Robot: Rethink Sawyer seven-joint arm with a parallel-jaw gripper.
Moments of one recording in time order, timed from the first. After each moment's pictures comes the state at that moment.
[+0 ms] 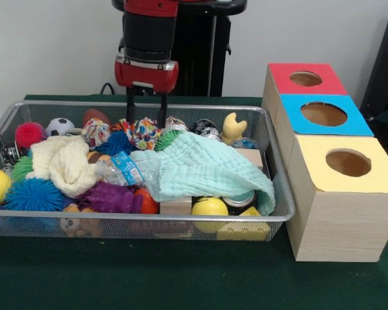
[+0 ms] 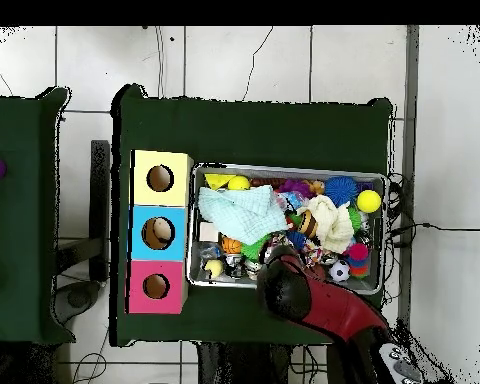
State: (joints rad) arm -0.46 -0.66 0.00 2.02 -0.09 -0.01 1.57
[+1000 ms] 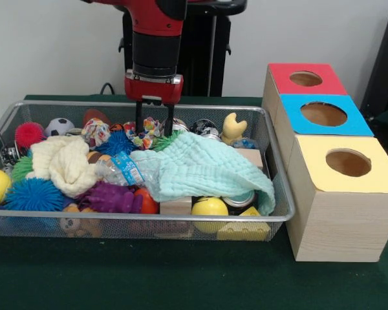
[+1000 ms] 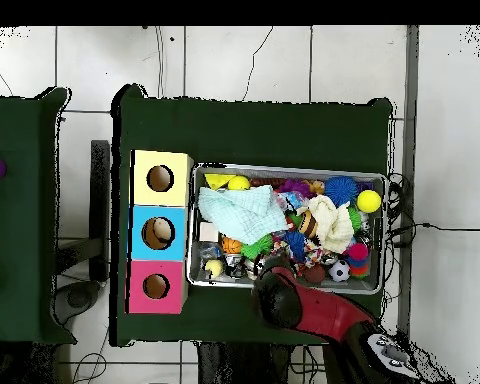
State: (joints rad) arm -0.48 -0.57 0.00 2.02 -0.21 -0.09 1.57
